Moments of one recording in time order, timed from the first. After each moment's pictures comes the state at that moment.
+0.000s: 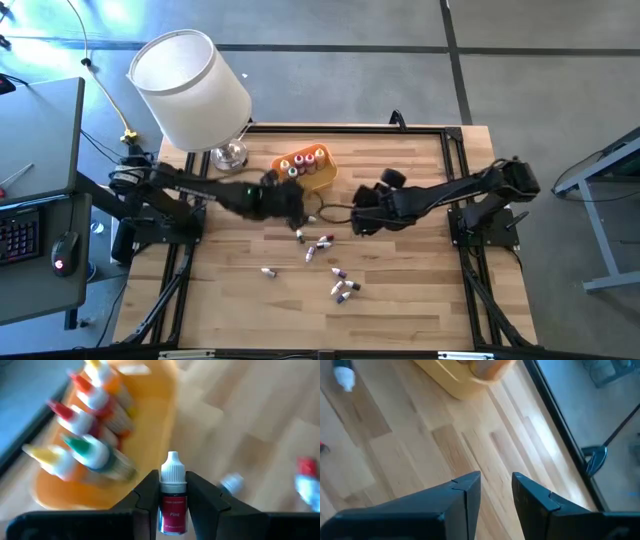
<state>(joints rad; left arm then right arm) -0.09 1.52 1.04 -0.52 -0.61 -0.46 0.16 1.62 1.23 -0.98 0.73 0.54</state>
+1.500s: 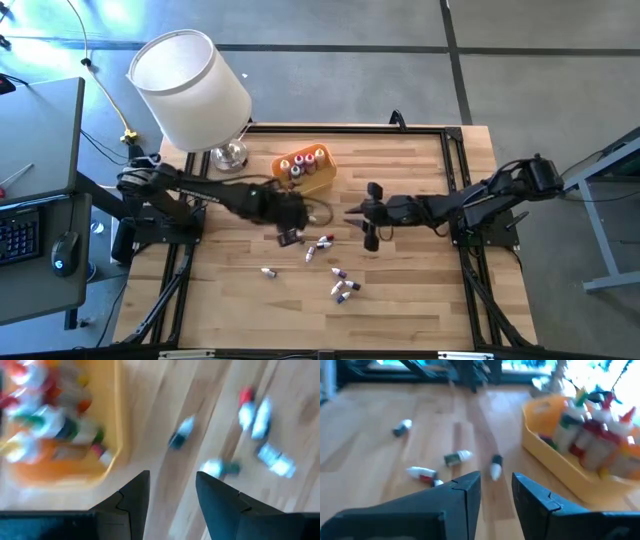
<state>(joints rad) -0.16 1.58 1.30 -0.94 -0.40 -0.41 0.11 1.42 0.52 0.54 0.20 0.04</state>
